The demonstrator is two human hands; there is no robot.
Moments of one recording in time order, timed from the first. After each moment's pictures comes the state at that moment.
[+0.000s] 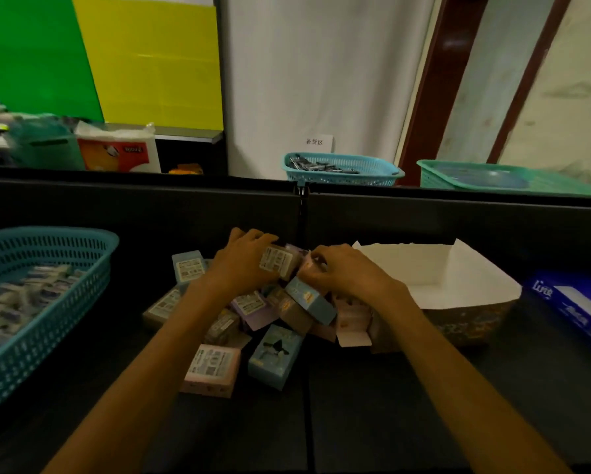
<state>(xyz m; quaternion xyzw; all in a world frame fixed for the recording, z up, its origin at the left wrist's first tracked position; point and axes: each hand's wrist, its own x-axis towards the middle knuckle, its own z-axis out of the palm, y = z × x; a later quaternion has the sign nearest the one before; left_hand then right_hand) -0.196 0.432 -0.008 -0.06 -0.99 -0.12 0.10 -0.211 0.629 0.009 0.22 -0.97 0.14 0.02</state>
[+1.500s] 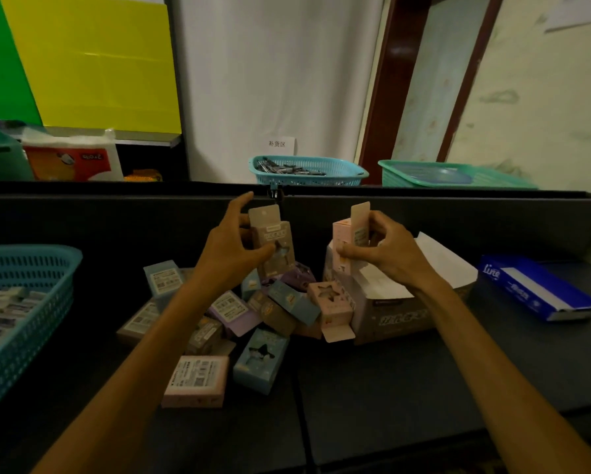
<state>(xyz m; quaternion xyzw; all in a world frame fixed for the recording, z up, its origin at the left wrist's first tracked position) -0.175 0.445 0.020 -0.16 -0.83 -0.51 0.19 -0.178 0.706 0.038 0.15 -0.87 0.45 0.13</state>
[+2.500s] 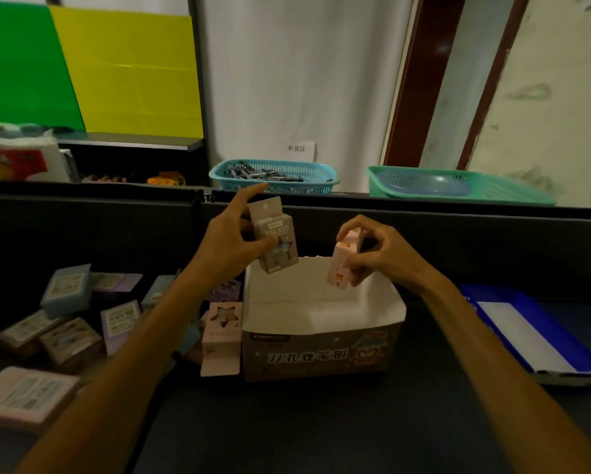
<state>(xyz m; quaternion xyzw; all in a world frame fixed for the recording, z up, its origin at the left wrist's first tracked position) -0.232 0.613 0.034 -0.15 -0.83 -0.49 0.23 -0.274 0.872 0.035 0.27 -0.83 0.48 -0.01</state>
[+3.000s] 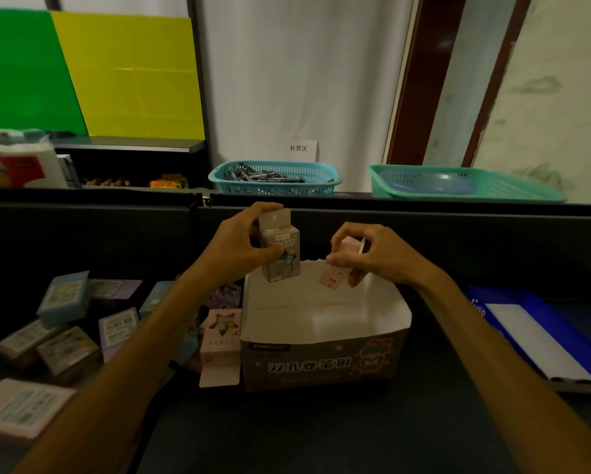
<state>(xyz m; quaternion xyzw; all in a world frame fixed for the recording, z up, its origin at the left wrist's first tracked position) -0.251 0.613 0.032 -0.16 -0.86 -0.44 0.18 -0.286 0.862 0.039 0.29 -0.86 0.42 -0.01</state>
